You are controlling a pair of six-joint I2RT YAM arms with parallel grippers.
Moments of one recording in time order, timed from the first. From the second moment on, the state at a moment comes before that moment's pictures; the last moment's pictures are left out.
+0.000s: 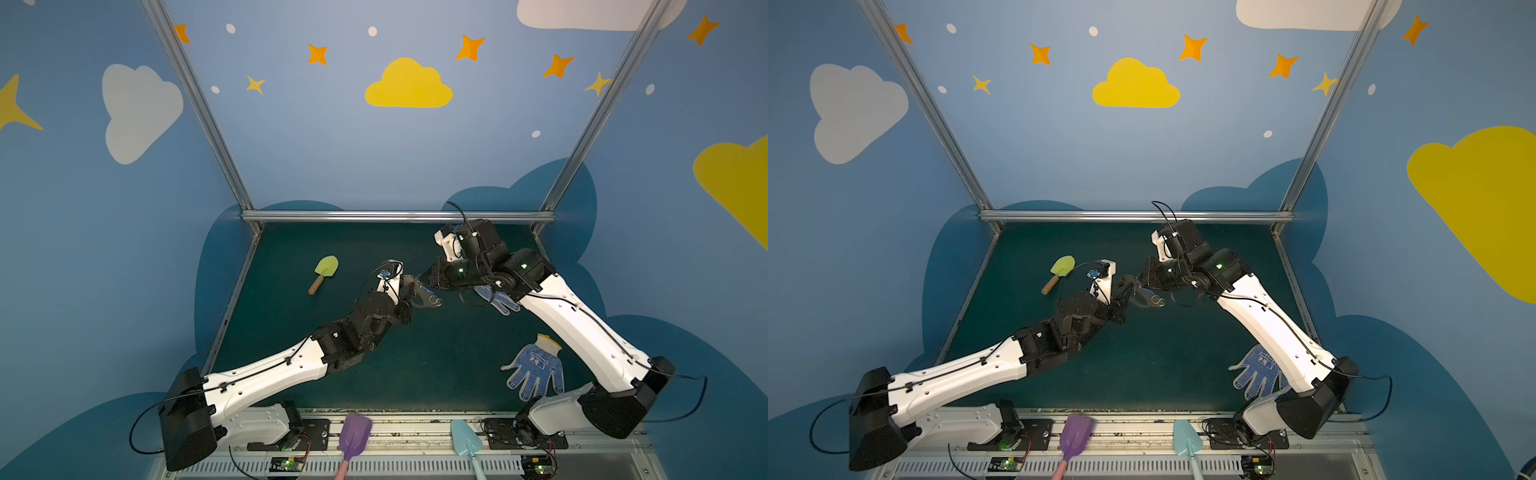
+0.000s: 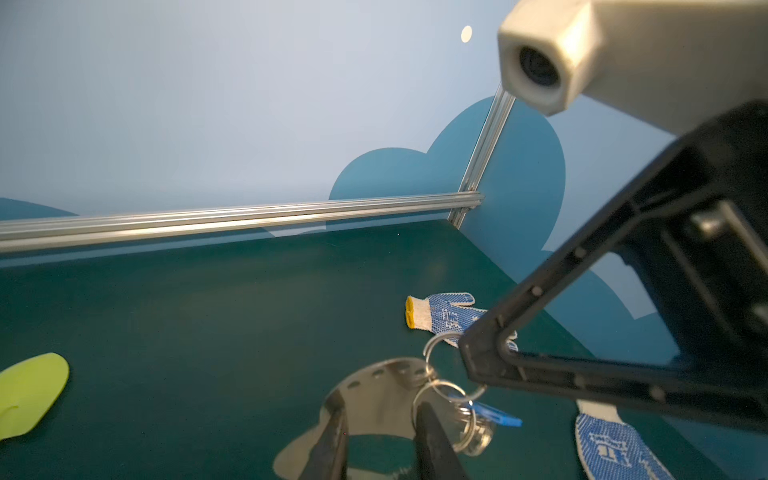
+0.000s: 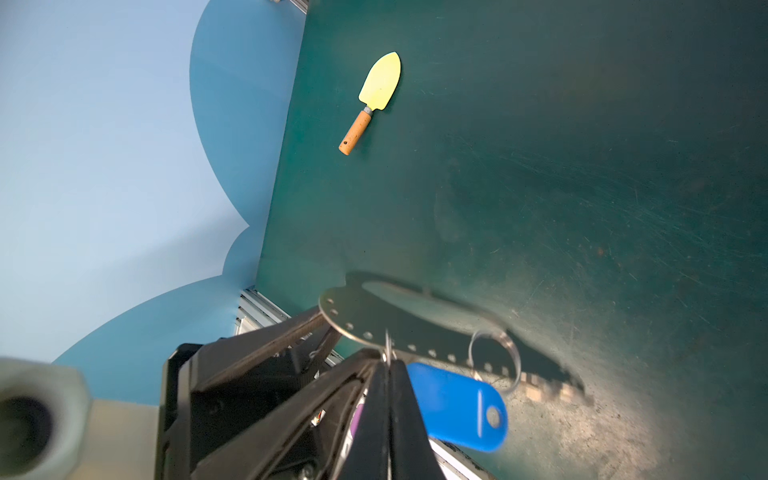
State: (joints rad) left arm -1.00 1.19 0.90 0.06 -0.46 -0.34; right arm 0.72 1.44 1.63 -0.95 -0.26 0.67
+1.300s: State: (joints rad) left arm -0.87 1.02 0.81 0.09 -0.06 -0.34; right arm 0.66 1.35 1.48 -0.73 -0.54 0.74
